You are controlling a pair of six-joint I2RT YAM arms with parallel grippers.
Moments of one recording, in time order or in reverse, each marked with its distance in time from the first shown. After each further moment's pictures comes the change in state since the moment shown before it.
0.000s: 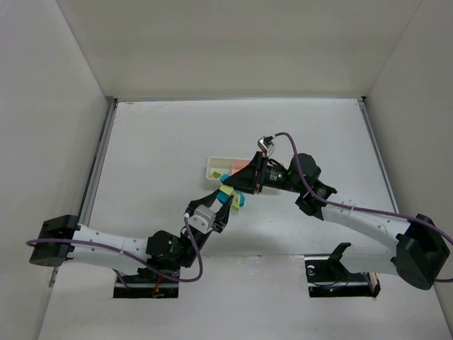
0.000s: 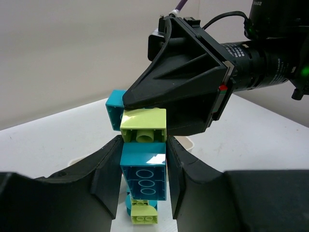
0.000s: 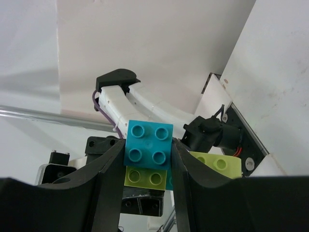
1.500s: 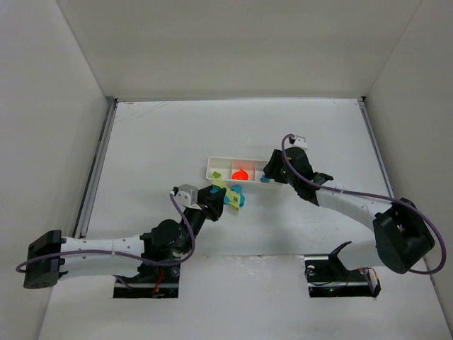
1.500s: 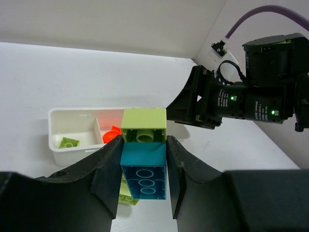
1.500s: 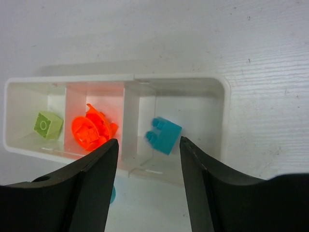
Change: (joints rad) left arm 0.229 -0.127 -0.044 -0.381 0.040 -0.628; right arm -0.202 0.161 0.018 -0.535 0.793 -0.669
